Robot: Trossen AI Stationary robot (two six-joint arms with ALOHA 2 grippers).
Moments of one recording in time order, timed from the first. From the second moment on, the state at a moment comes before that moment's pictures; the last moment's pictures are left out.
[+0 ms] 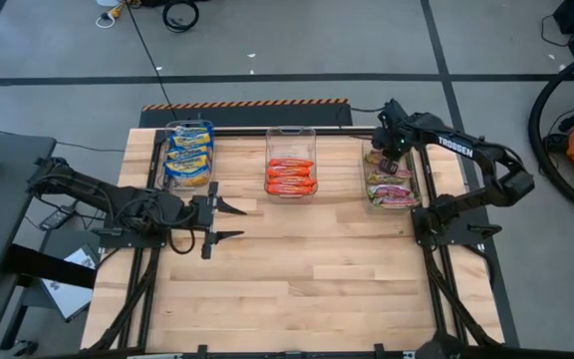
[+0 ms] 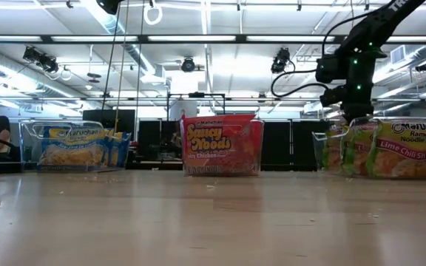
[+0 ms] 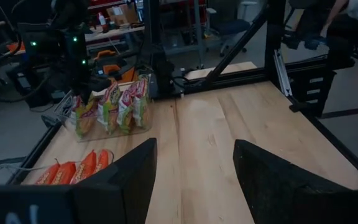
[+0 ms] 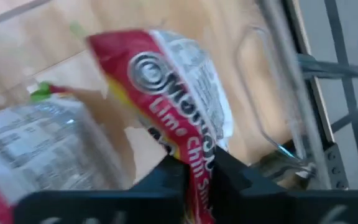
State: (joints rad) left arm -0.32 0.90 0.68 0.02 -0.32 0.08; right arm -0.99 1.31 0.87 -0.82 0.11 -0.53
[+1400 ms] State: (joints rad) left arm -0.26 0.72 0.68 -0.08 -0.28 -0.01; right arm -0.73 1.19 1.17 -1.29 -0.04 0.05
